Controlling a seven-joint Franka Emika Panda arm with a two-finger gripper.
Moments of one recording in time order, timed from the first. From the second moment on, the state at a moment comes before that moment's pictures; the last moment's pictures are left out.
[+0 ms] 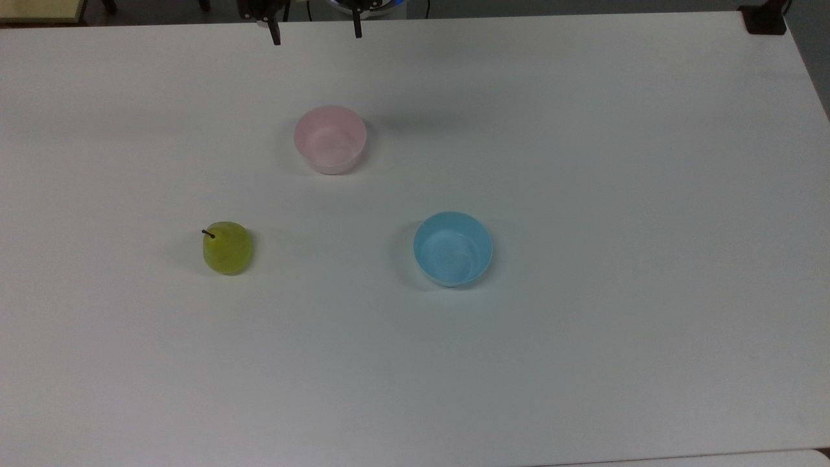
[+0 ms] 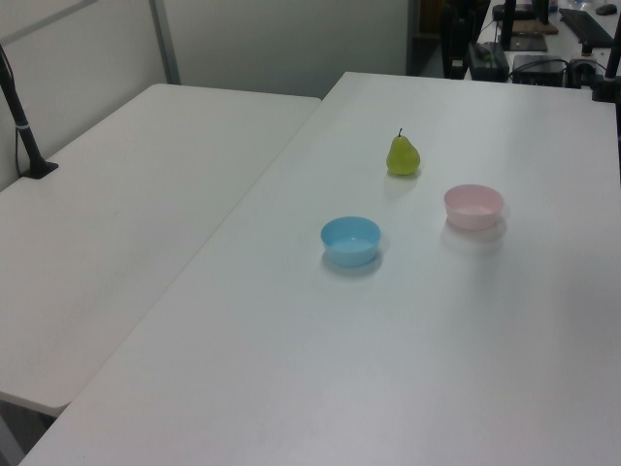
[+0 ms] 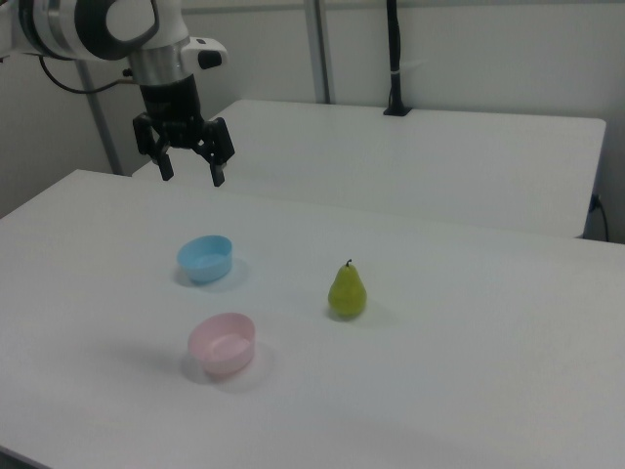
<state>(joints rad) 0.12 0.02 -0.13 -1.58 0.01 1.63 -0.15</state>
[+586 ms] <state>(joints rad) 0.11 0.02 -0.14 -1.58 0.01 1.63 -0.35</state>
